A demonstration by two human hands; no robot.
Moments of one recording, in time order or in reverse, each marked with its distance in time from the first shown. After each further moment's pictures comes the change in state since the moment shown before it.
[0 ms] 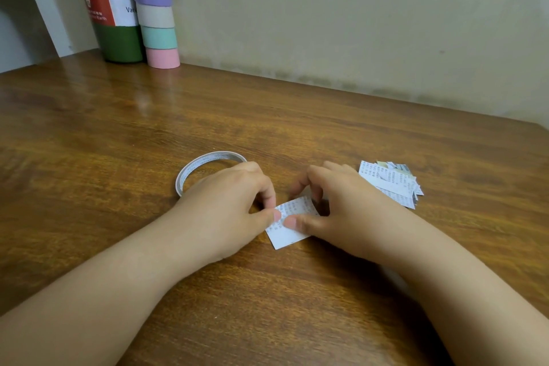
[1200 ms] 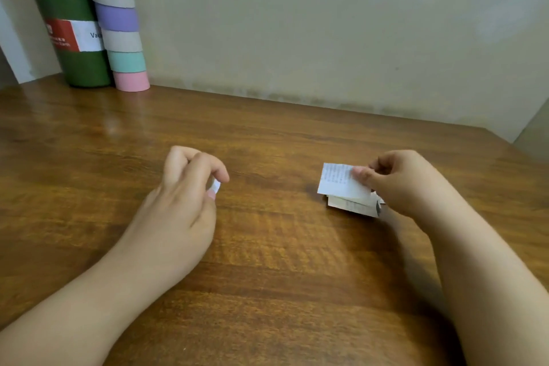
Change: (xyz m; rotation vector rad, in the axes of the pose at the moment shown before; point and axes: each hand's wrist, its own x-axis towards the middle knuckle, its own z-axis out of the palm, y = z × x) left_hand -0.007 -0.008 -0.002 -0.128 0.379 0.161; right_hand -0.012 0.060 -0.059 0.148 0.357 0.630
